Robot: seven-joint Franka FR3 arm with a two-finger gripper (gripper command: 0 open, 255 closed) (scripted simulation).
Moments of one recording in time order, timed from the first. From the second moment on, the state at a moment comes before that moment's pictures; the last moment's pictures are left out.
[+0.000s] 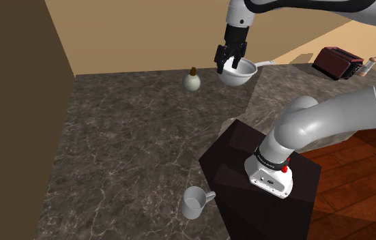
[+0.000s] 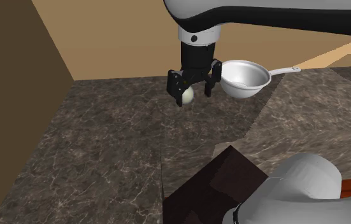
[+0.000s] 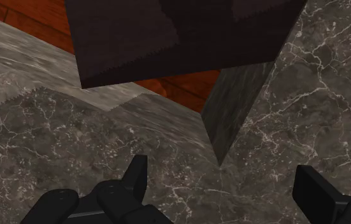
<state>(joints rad) 0.00 -0.74 -0.04 -2.43 0.00 1.62 0.16</state>
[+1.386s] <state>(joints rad) -0.06 -0.07 -0.24 -2.11 0.02 1.97 -0.09</state>
